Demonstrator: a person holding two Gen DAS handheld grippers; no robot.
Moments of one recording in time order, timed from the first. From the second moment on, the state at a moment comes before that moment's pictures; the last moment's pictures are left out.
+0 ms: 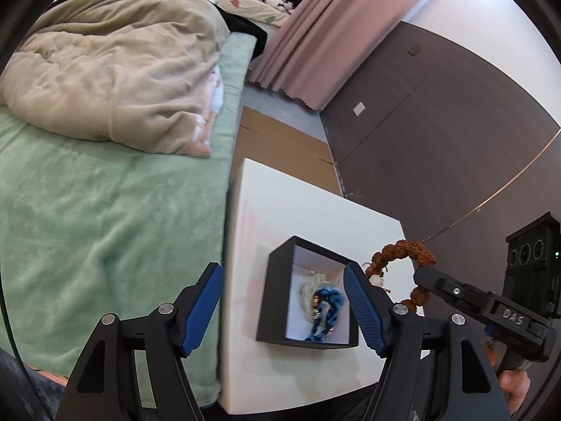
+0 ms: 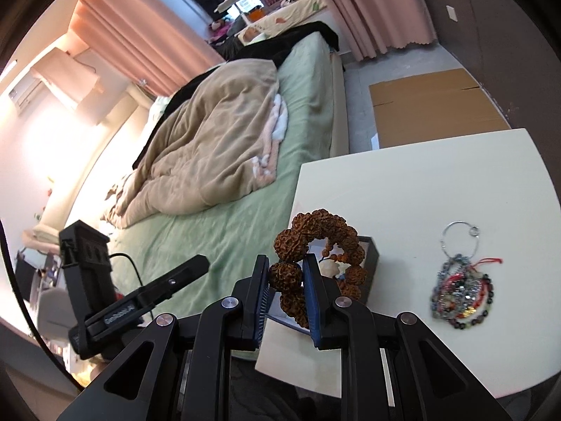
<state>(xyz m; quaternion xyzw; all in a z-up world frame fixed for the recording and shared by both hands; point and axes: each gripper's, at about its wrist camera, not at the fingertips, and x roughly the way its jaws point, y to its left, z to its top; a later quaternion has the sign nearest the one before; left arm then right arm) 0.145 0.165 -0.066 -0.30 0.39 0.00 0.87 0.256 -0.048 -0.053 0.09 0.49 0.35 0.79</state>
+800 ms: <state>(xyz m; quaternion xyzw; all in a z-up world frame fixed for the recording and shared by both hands) 0.162 0.125 -0.060 -0.27 0.41 -0.02 0.87 0.262 -0.107 -0.065 0.09 0.50 0.28 0.81</state>
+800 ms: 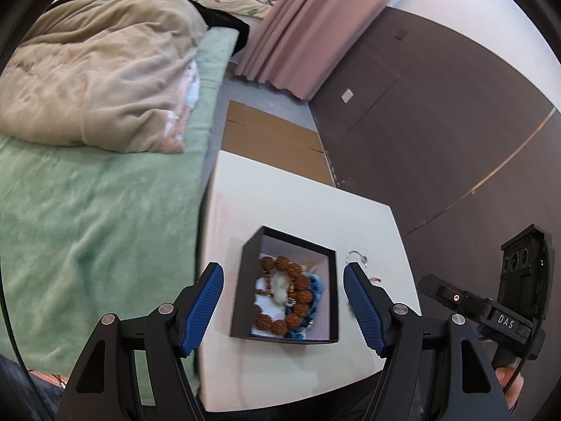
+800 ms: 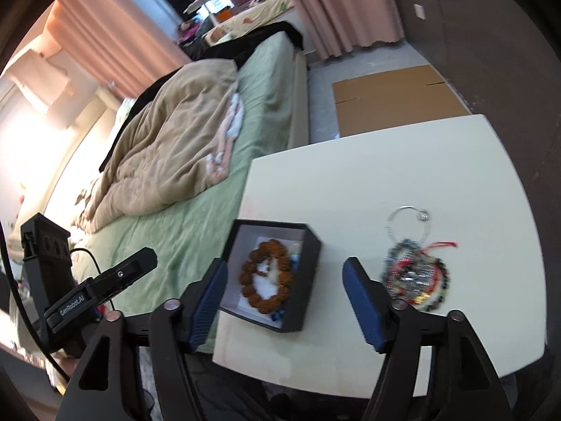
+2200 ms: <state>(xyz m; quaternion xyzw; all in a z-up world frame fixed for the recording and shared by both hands) 0.251 -0.108 -0.121 -0.06 0.54 -0.10 0.84 0.278 -0.289 -0.133 0.33 0.49 0.19 0.79</state>
